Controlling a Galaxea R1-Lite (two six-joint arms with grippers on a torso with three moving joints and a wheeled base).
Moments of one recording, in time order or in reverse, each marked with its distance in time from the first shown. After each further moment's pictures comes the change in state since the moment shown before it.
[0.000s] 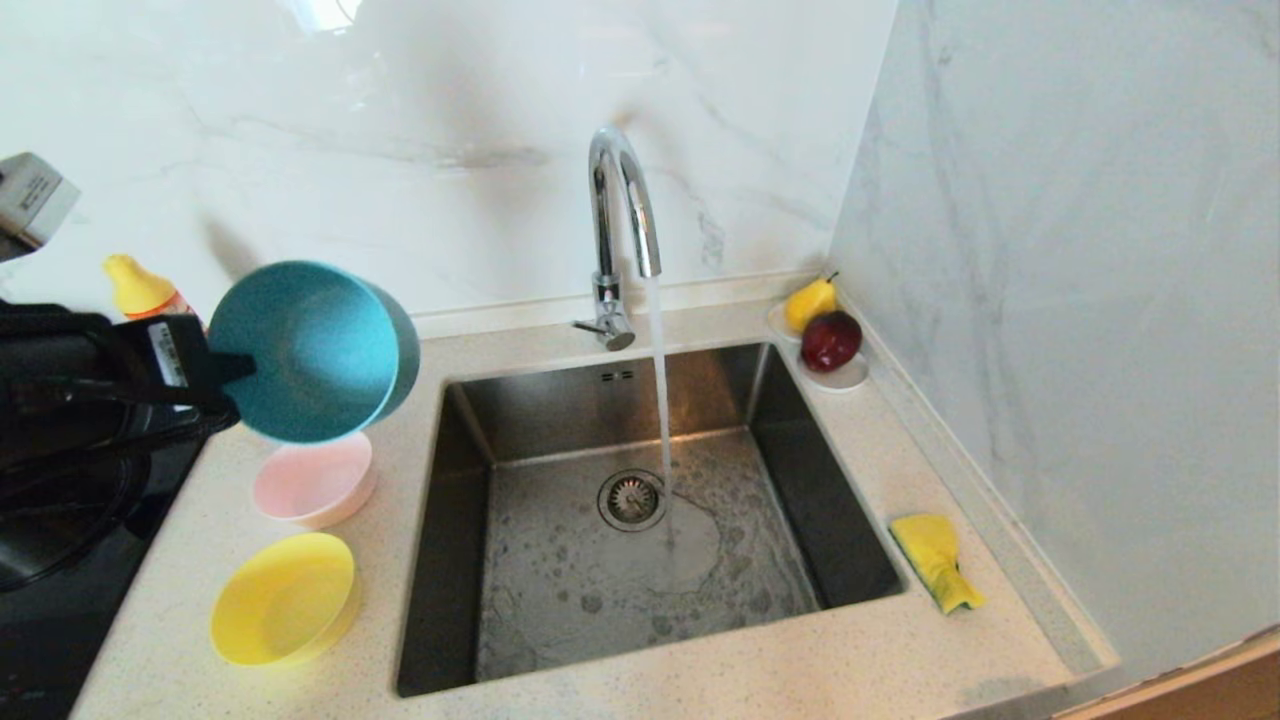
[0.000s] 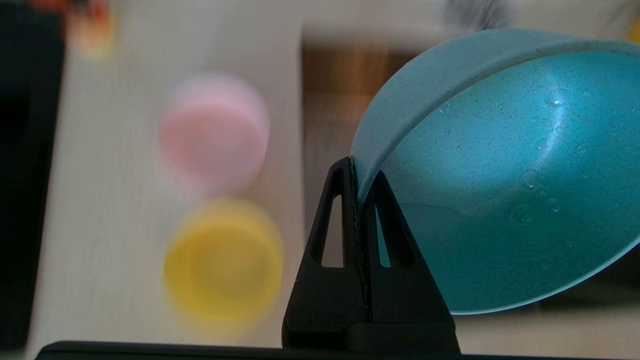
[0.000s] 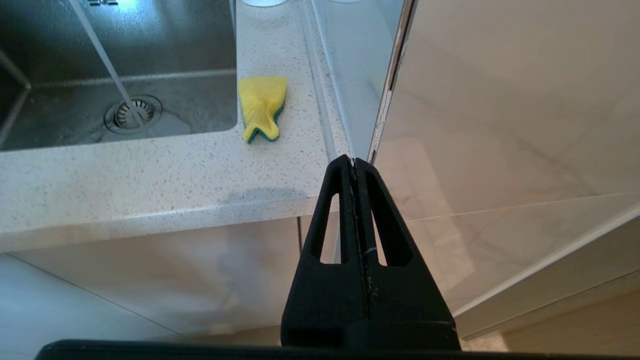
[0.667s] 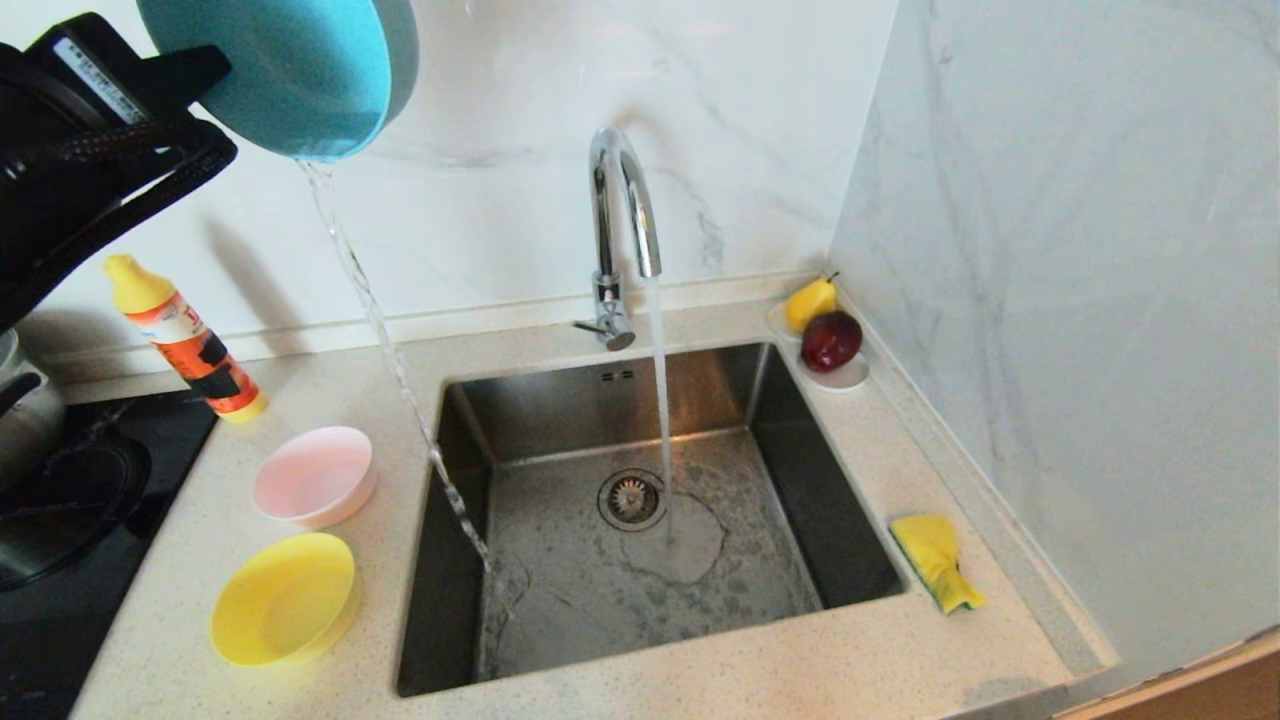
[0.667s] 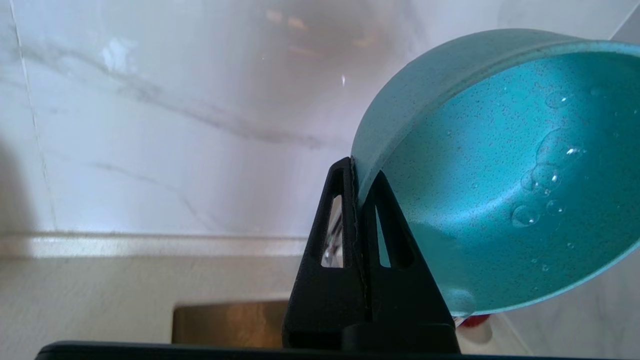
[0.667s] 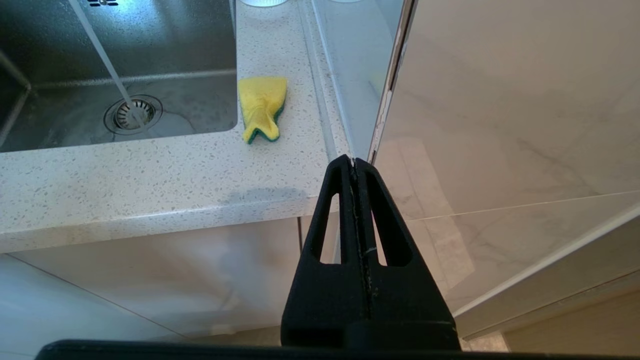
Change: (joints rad) left arm -0.125 0.053 0.083 -0.904 0.015 0.093; right arm 0.000 0.000 0.000 0.000 -0.002 0.013
